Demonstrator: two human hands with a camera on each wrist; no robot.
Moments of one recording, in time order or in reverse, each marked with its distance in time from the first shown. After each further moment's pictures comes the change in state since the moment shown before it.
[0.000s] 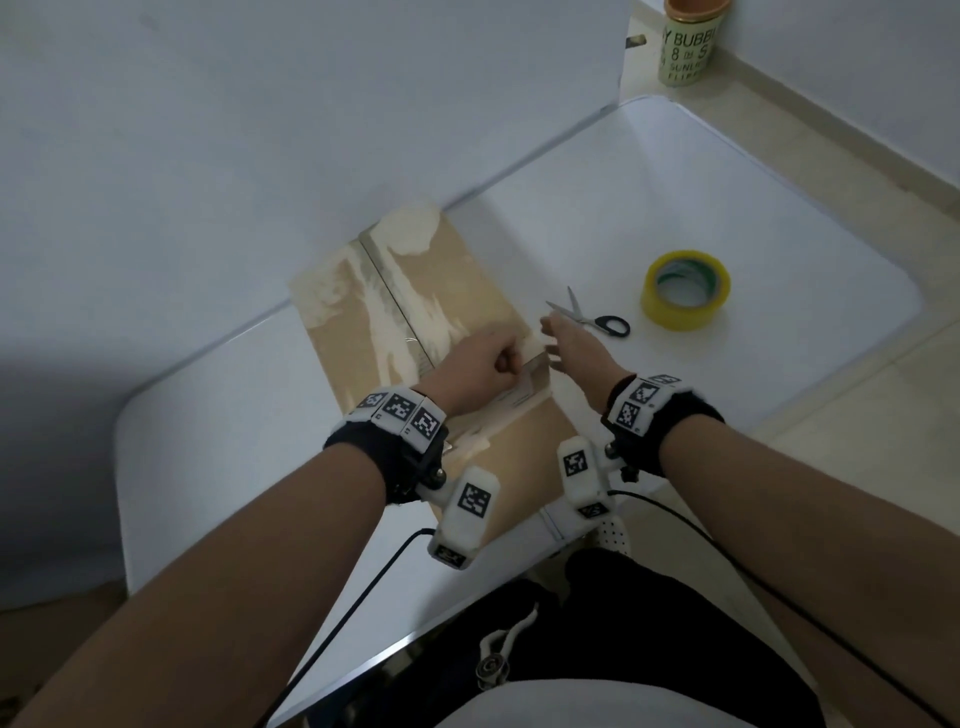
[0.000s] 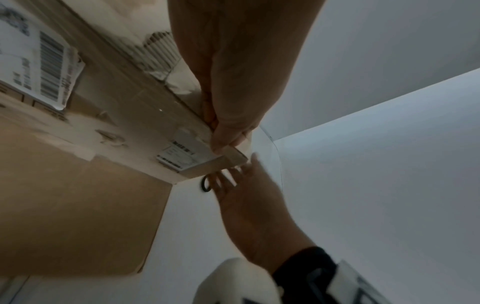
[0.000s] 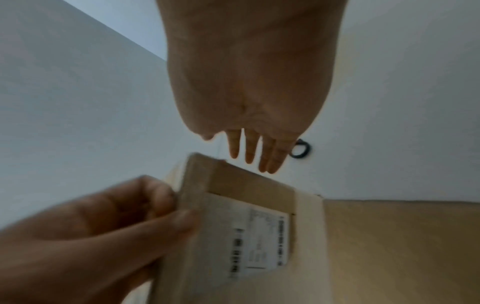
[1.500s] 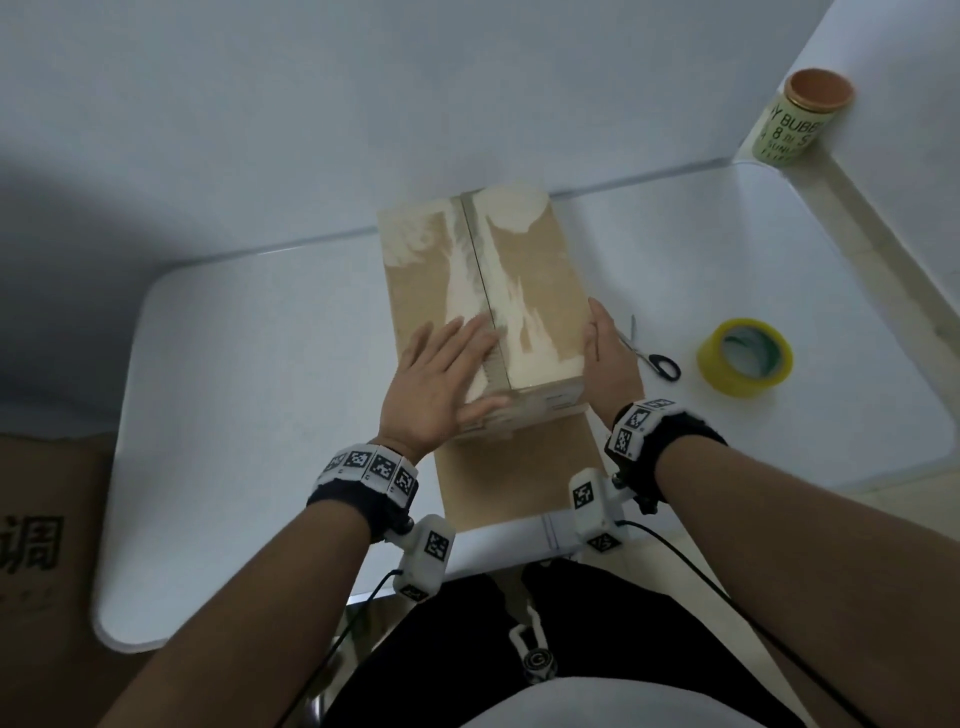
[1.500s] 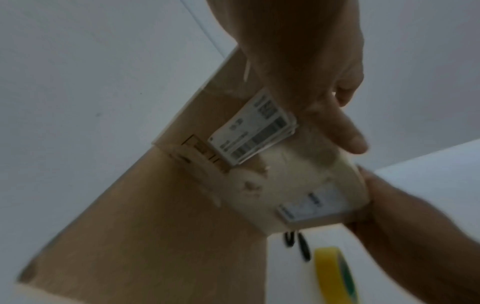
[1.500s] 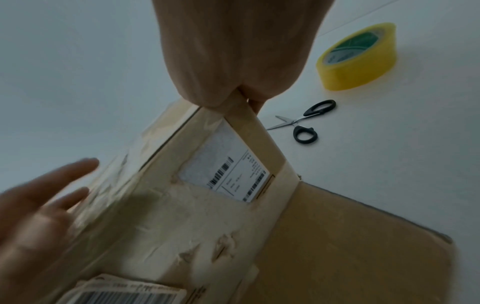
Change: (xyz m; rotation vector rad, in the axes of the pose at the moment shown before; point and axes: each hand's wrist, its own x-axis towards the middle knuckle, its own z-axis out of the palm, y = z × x) left_hand -0.096 -0.088 0.020 0.427 0.579 0.006; right_hand -0.030 -0.026 0.038 -0.511 0.130 -0.344
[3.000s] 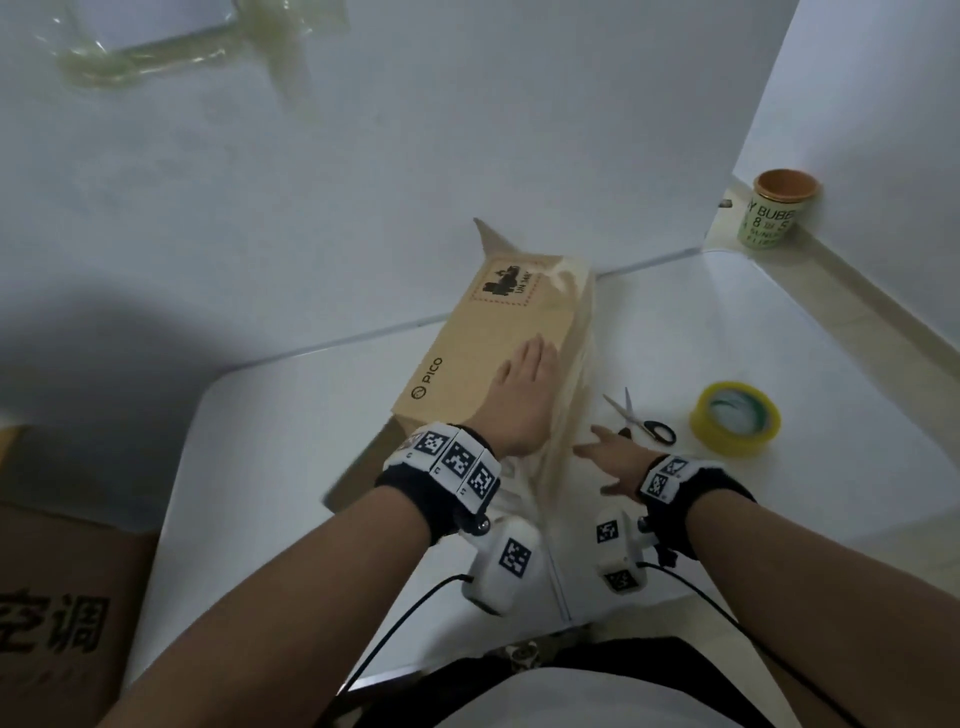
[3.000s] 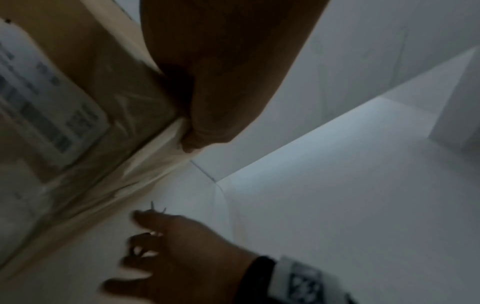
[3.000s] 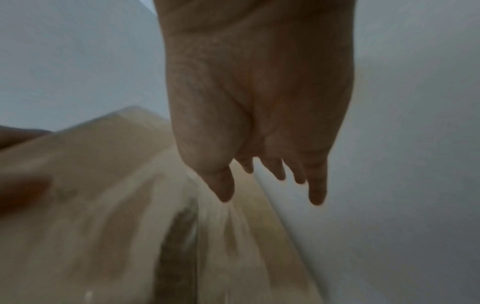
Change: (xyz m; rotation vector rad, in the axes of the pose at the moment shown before) left_hand 0.091 0.100 -0.070 -0.060 -0.536 -0.147; right_hand -0.003 0.014 -0.029 0.144 -0.439 0.540
